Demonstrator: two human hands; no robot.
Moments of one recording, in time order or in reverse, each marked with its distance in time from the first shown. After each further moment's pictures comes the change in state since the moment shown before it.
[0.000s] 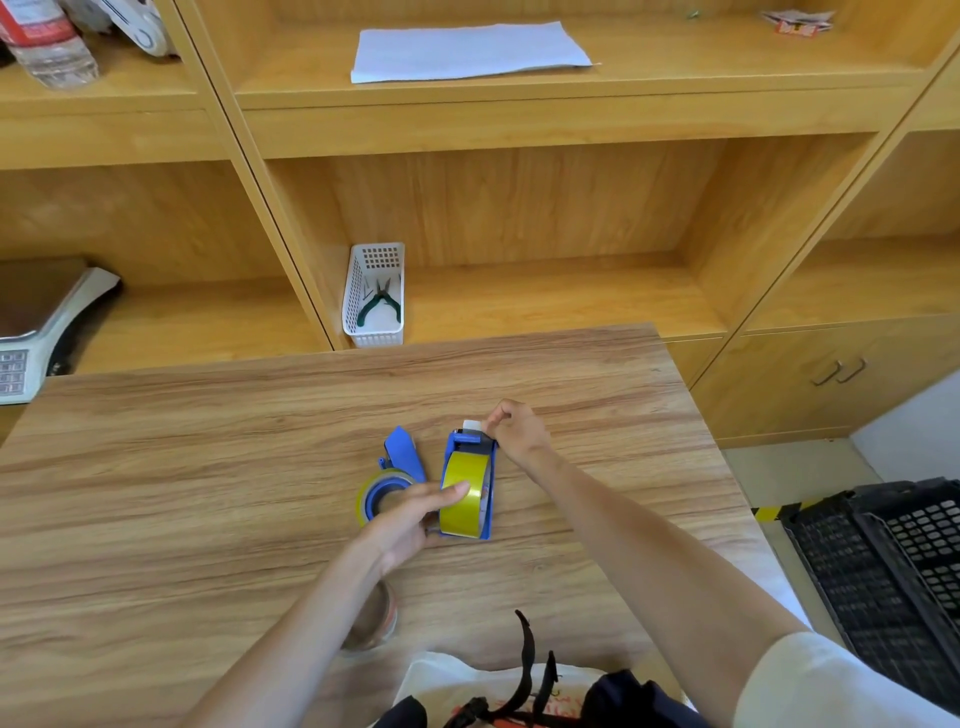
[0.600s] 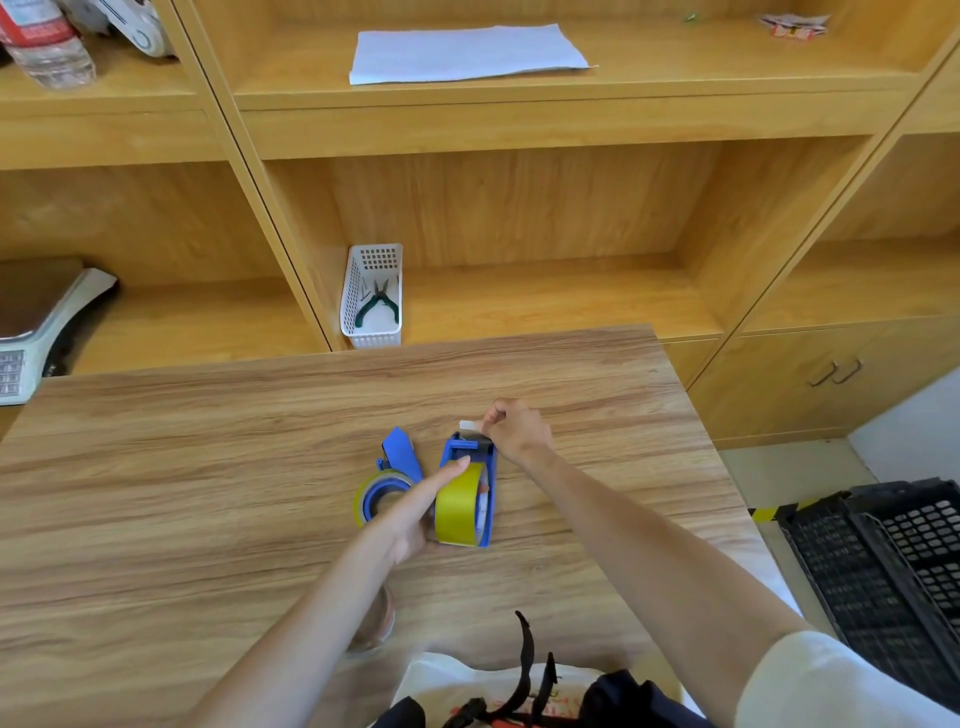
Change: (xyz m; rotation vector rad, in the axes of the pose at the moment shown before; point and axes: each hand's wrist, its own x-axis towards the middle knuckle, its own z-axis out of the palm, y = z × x) left_hand 0.005 0.012 0.016 0.005 0.094 -0.153; right_hand -0.002 -0.006 -0.002 -0.161 0.055 -0.021
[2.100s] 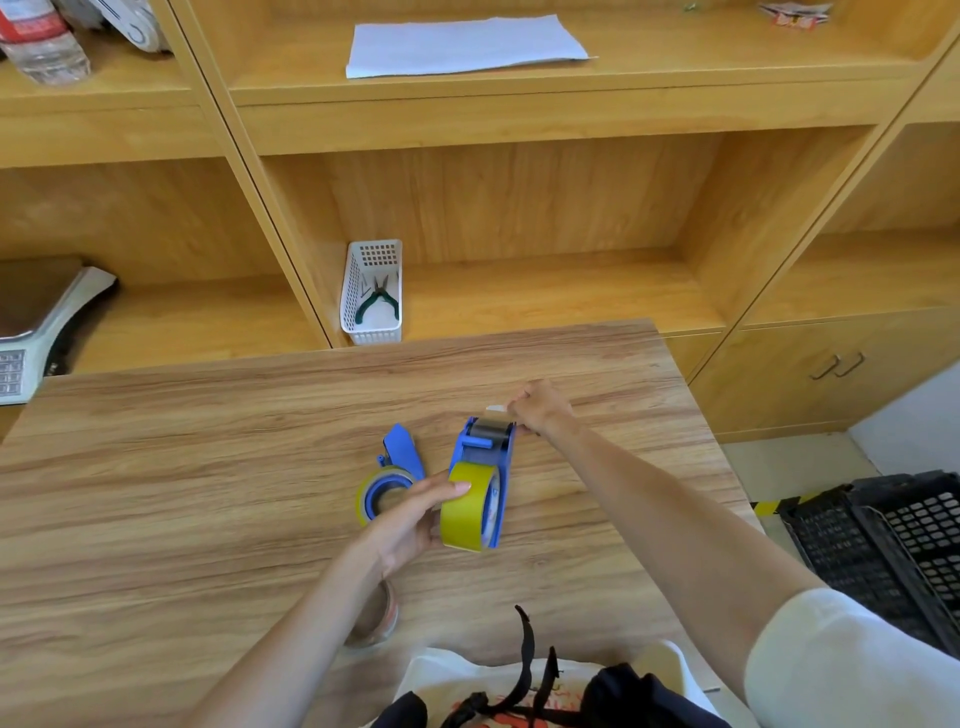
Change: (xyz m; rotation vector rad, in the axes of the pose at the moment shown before) left_hand -0.004 -0.015 -0.013 -0.079 -0.180 0.170; right_hand 0.022 0.002 -0.034 0.140 -0.119 0.192
